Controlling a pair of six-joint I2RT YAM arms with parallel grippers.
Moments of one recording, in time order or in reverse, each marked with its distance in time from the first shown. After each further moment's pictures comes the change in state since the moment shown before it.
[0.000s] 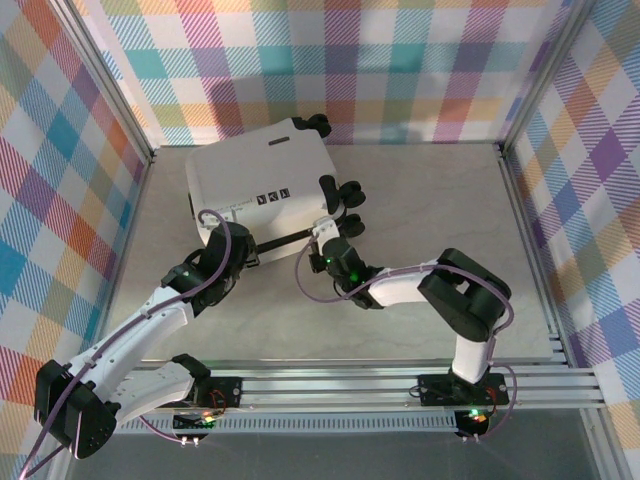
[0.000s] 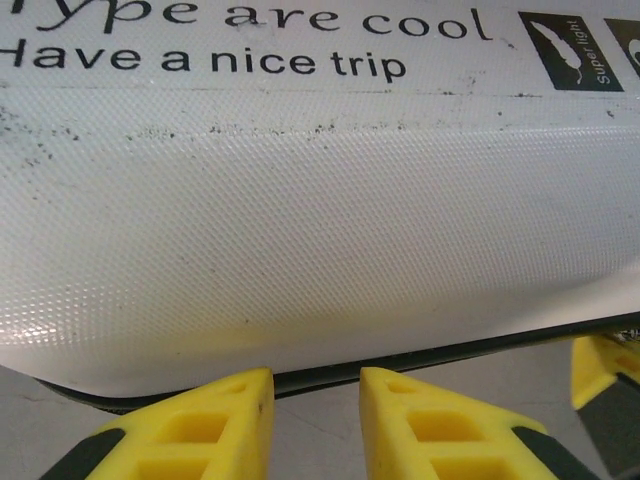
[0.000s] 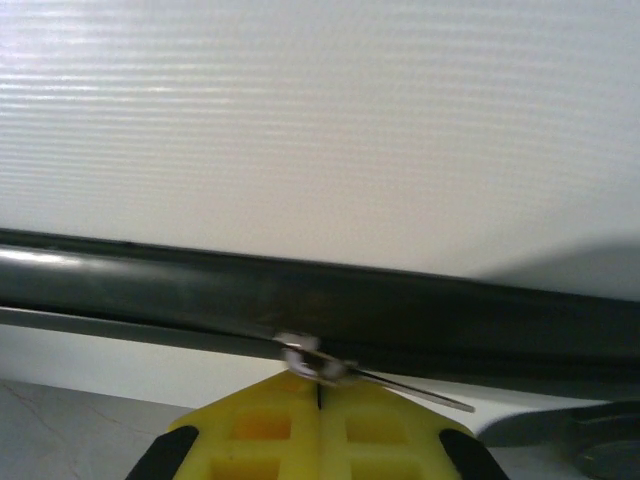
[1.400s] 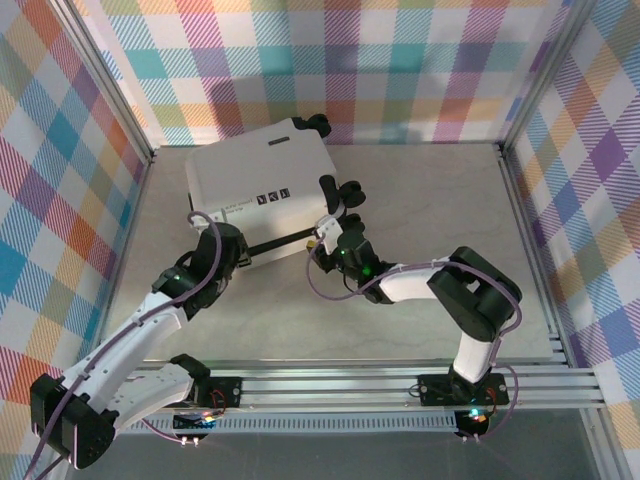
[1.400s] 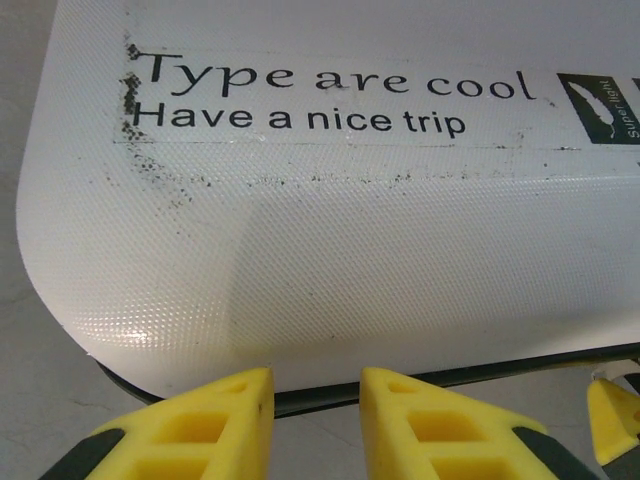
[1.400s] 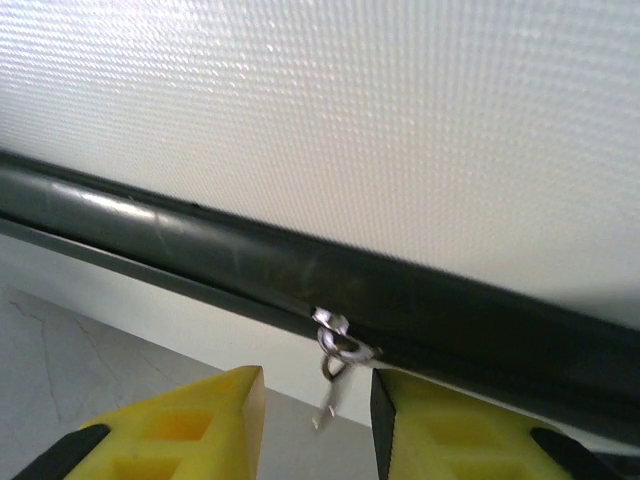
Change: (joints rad) left arm 0.035 -0.061 -0.003 -0.032 -0.024 0.022; right arm -0.076 -0.023 -0.036 0.037 -0.301 -0.119
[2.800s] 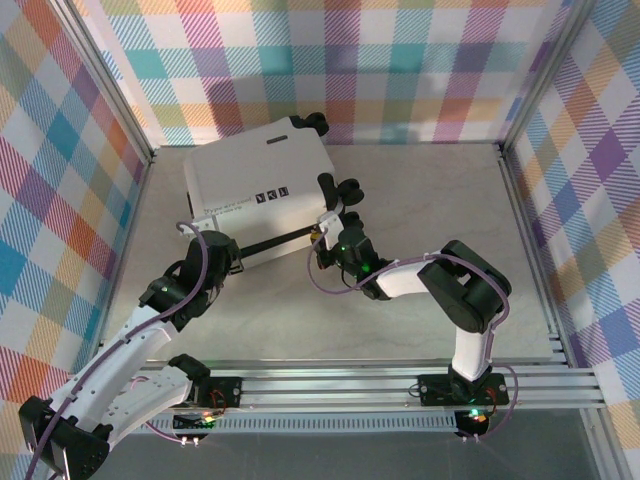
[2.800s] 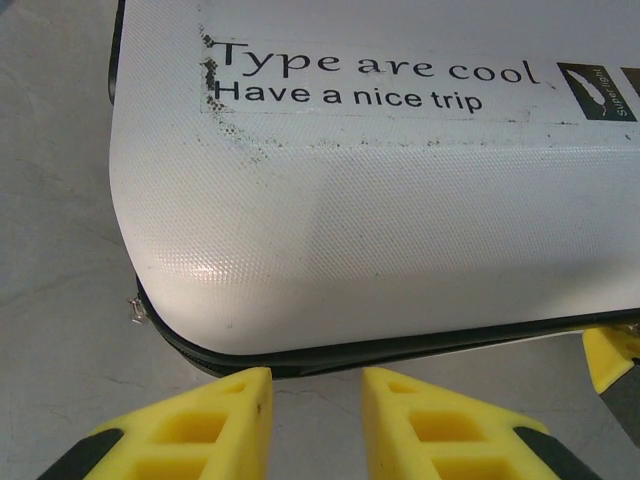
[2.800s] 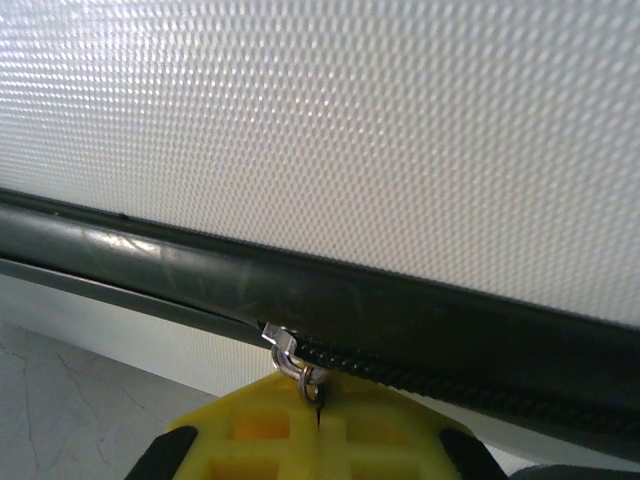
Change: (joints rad) left arm 0.000 -0.103 -0.018 -0.075 -0.010 0.000; right arm -0.042 0.071 0.022 0.077 -0.026 0.058
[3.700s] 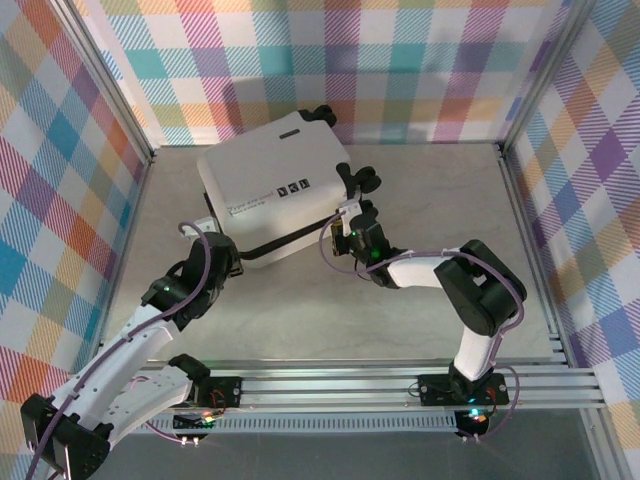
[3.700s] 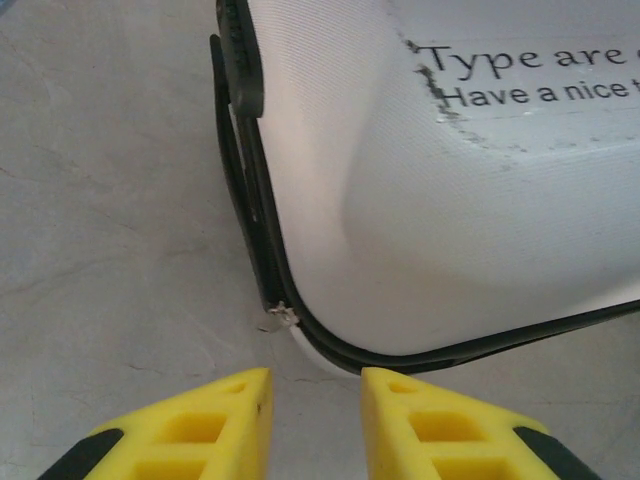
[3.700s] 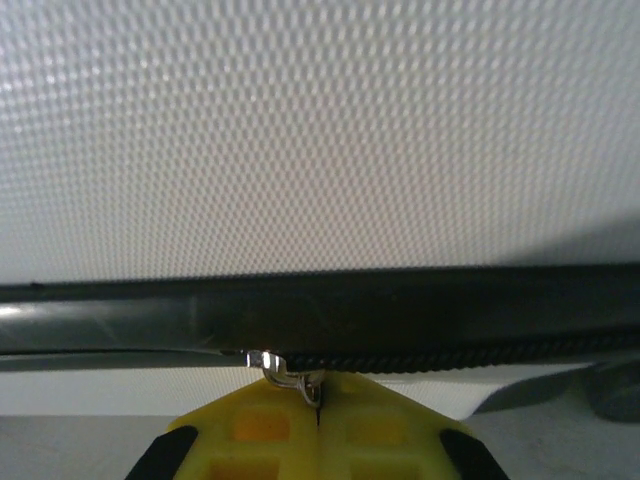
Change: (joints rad) left arm 0.002 0.010 -0.013 -0.019 -0.011 0.004; right arm -0.101 -0.071 0.036 -0.224 0.089 0.109
